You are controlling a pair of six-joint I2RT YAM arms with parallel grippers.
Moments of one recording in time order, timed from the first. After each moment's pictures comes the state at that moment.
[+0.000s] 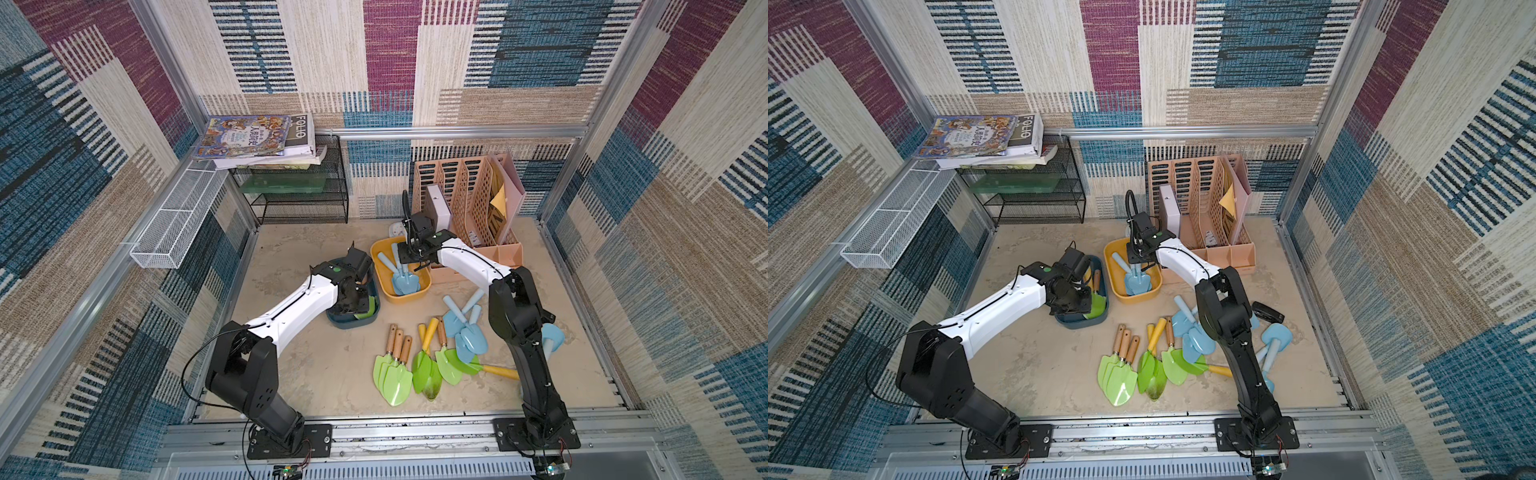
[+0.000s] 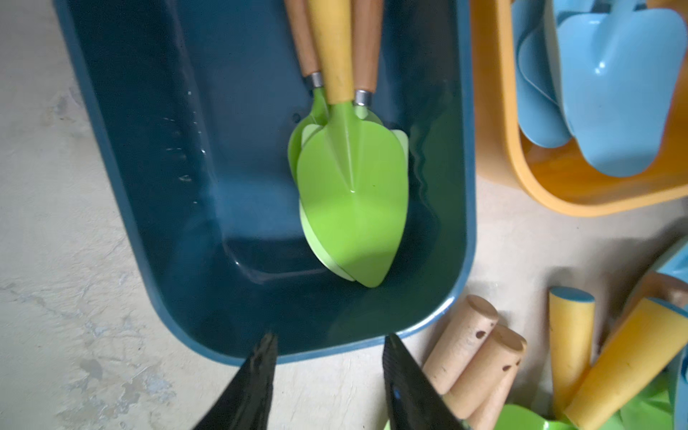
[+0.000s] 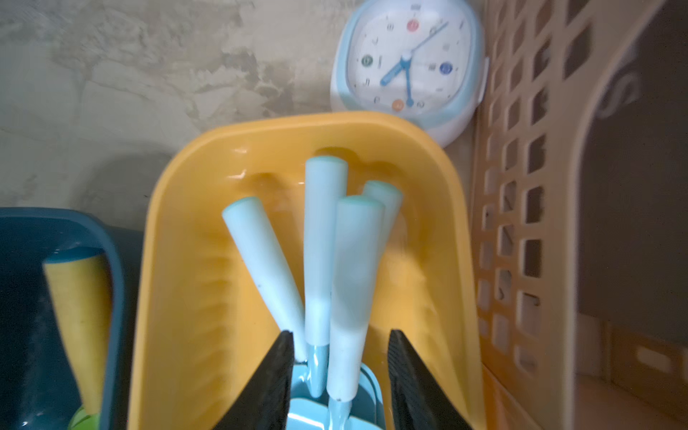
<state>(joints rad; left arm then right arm) -0.50 1.60 1.25 -0.93 -0.07 -0.53 0.59 2.24 1.96 -0.59 0.11 0.31</state>
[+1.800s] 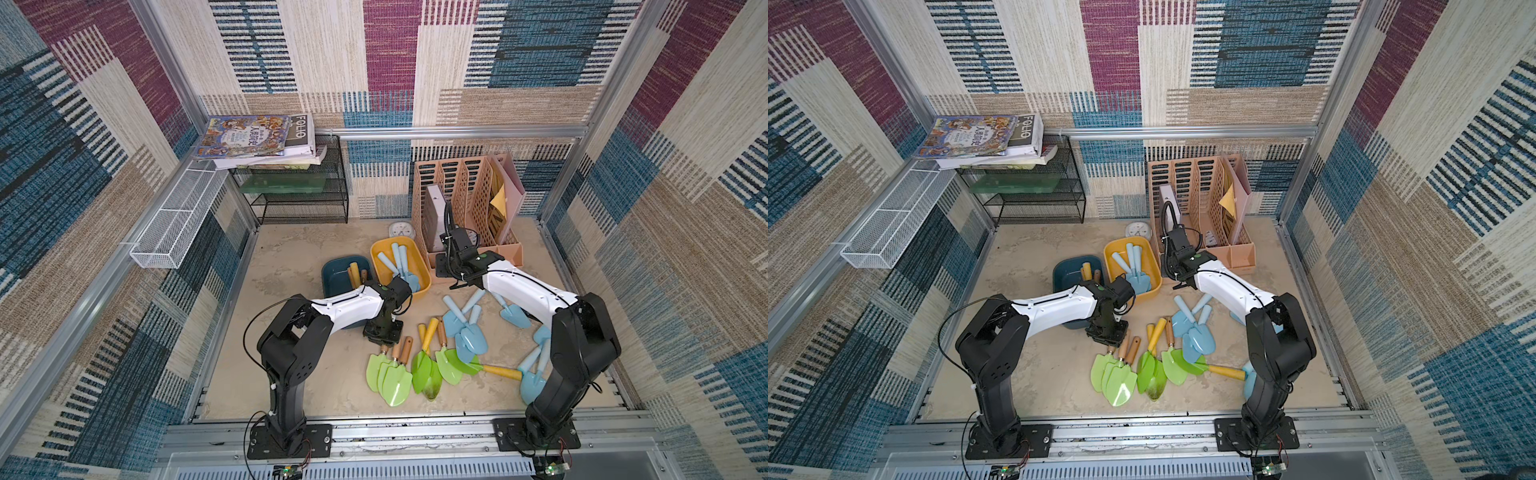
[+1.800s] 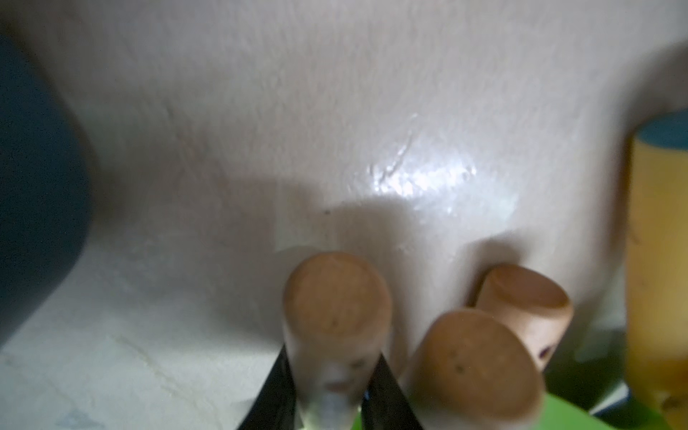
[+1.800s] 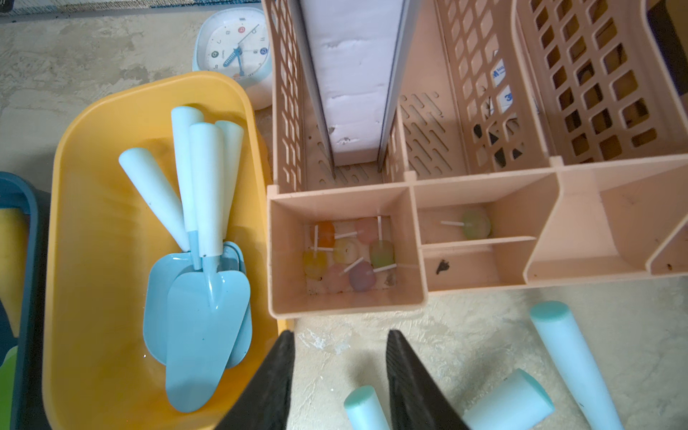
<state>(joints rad) -0.72 1.91 1.26 -0.89 0.13 -0.44 0.52 1.74 1.33 -0.45 0.28 0.38</state>
